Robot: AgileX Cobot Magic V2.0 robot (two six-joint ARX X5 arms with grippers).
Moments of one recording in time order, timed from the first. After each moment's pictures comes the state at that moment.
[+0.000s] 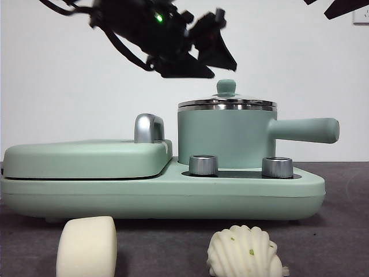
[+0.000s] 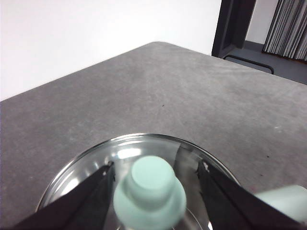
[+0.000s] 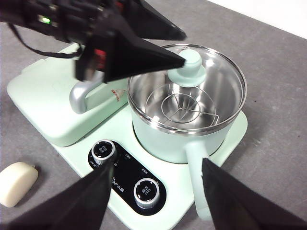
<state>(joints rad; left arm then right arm) -0.67 1.70 1.14 0.34 0.24 0.04 0.40 0.79 0.89 -0.61 -0.29 -0.13</state>
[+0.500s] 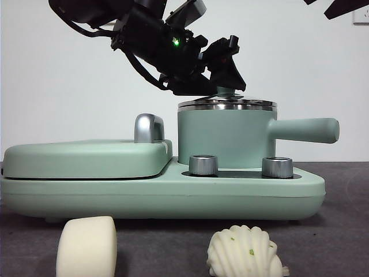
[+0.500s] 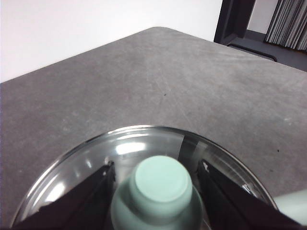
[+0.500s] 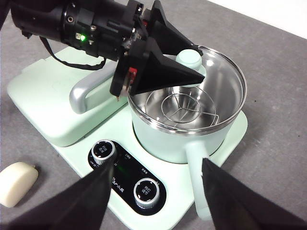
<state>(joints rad) -0.68 1.81 1.21 0.33 0.24 0.04 0.40 0.79 0.89 -0.61 -0.29 -0.12</state>
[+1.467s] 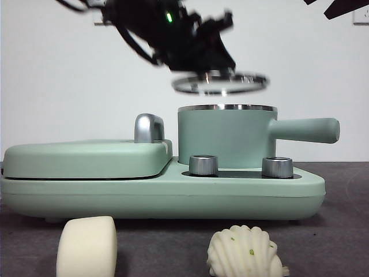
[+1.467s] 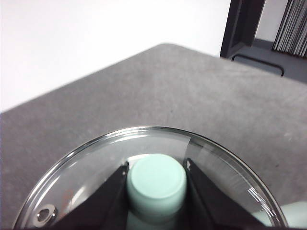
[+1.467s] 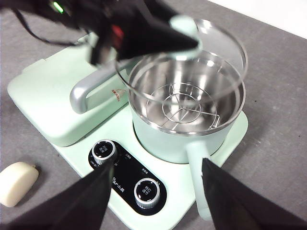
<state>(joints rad) -0.67 1.68 1.21 0.25 0.21 0.05 0.40 0.79 0.89 -0.61 -0.29 -0.12</state>
